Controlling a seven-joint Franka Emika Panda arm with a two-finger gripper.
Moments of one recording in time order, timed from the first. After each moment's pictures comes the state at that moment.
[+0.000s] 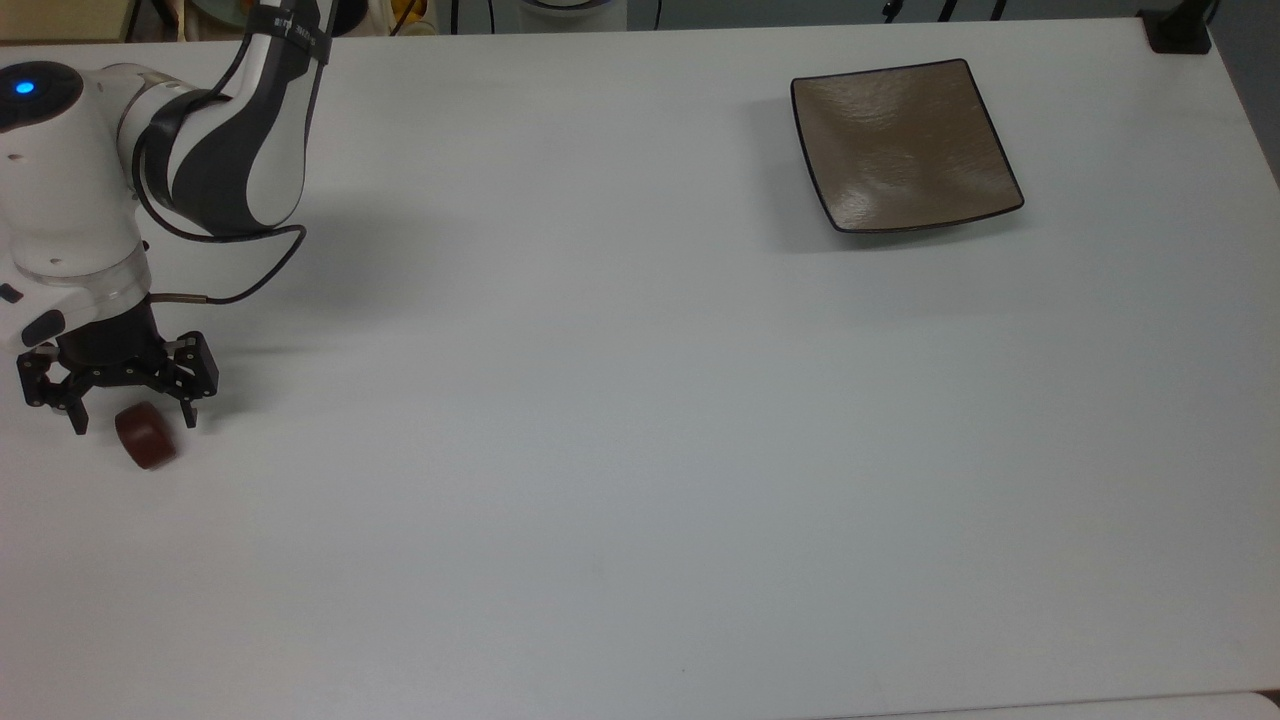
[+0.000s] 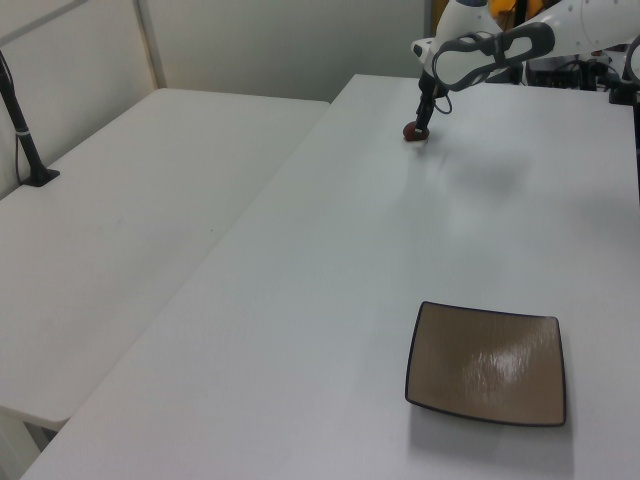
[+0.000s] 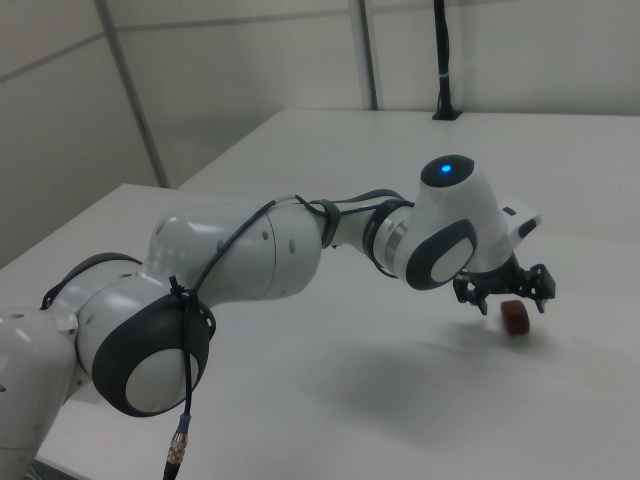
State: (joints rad) arm -0.34 0.85 -0.03 -1.18 0.04 2.42 -0.66
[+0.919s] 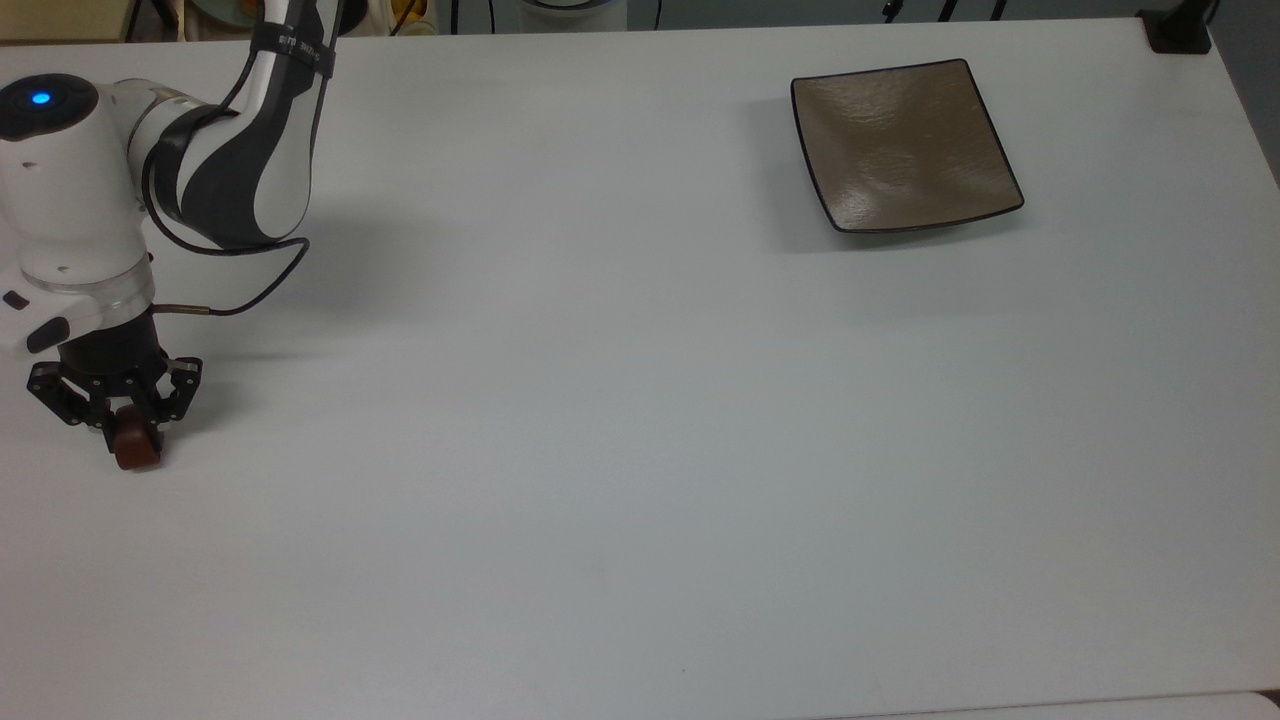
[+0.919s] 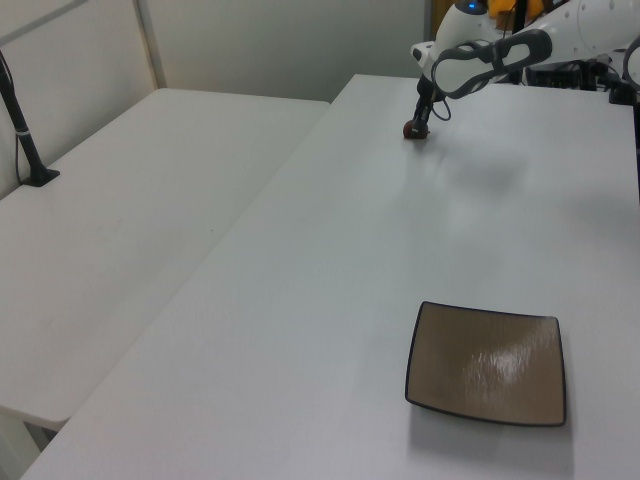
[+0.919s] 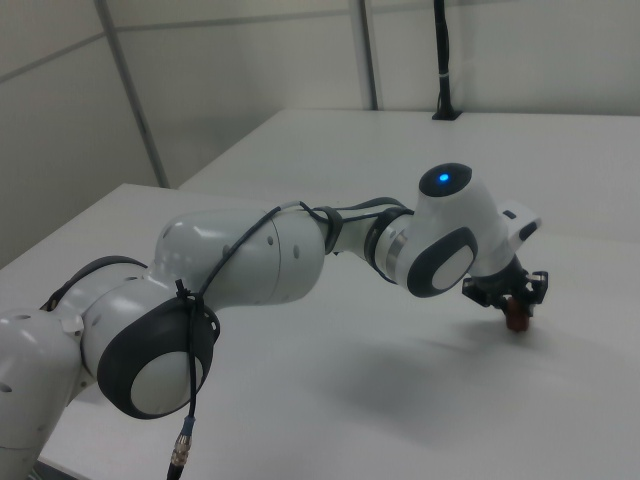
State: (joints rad) arm -0.34 0.87 -0.03 -1.18 0.04 2.49 -0.66
